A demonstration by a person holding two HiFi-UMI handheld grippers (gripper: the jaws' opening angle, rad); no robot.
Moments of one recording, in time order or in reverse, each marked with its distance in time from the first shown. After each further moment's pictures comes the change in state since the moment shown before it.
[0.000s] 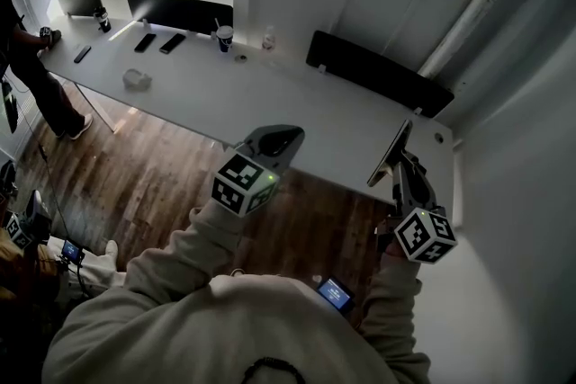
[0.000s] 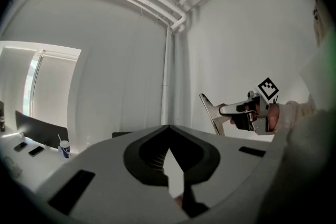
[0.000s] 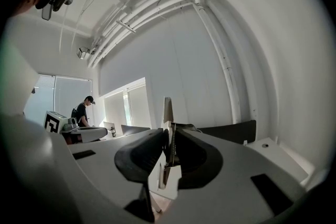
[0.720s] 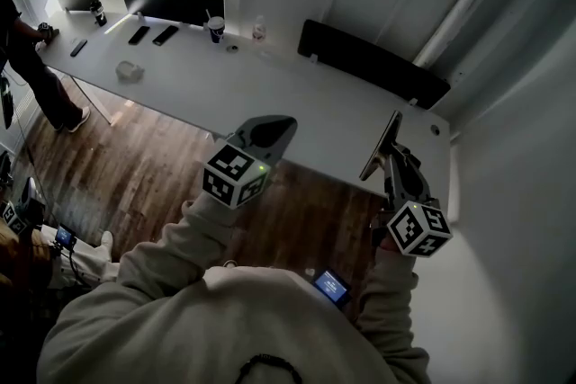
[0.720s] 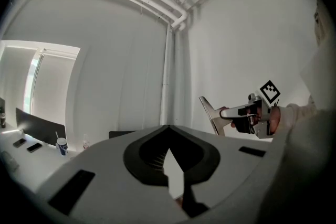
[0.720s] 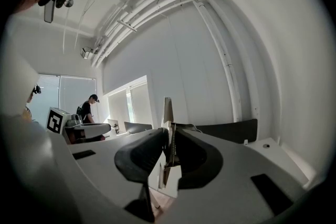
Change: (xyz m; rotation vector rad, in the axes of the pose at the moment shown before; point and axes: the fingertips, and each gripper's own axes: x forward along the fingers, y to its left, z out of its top) left arm 0.034 -0.032 -0.001 -0.014 -0.007 0.020; right arm -0.007 -0.040 -0.009 -0.013 0.028 0.036
